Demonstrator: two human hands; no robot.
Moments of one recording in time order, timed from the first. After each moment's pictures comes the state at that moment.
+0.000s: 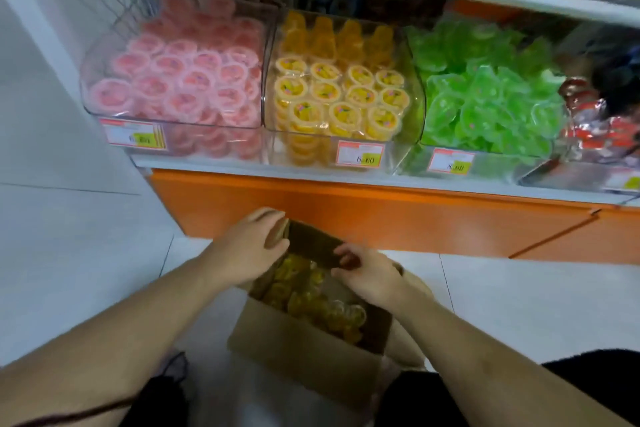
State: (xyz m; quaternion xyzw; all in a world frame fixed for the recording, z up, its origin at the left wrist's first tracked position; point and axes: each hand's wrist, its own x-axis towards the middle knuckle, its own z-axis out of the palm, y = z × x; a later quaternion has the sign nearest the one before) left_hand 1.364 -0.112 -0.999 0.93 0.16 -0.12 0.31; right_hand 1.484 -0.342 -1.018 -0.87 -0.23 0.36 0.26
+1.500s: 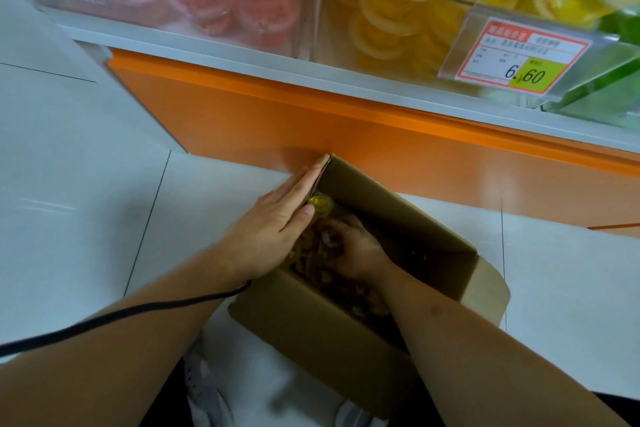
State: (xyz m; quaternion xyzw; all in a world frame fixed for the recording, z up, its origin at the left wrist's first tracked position) left_hand 1.359 -0.112 -1.126 0.85 0.18 -0.12 0.49; right_hand 1.491 -0.293 -1.238 -0.84 -0.31 0.42 0.14
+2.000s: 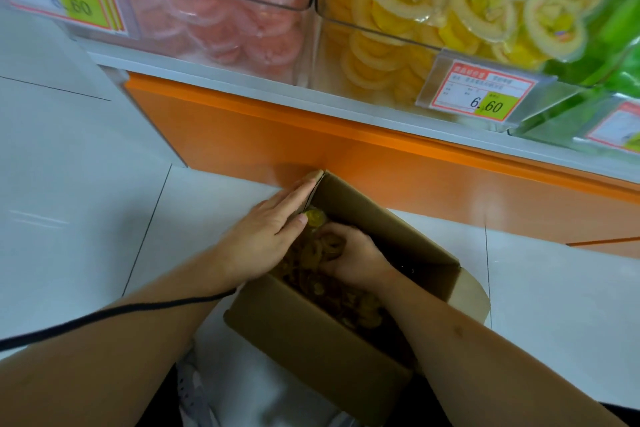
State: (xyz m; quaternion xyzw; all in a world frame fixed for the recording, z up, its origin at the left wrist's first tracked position) left_hand 1.361 -0.107 -1.114 0.84 0.19 -0.12 0.49; right_hand 1.489 -0.283 -1.171 -0.81 -0.24 0.46 0.26
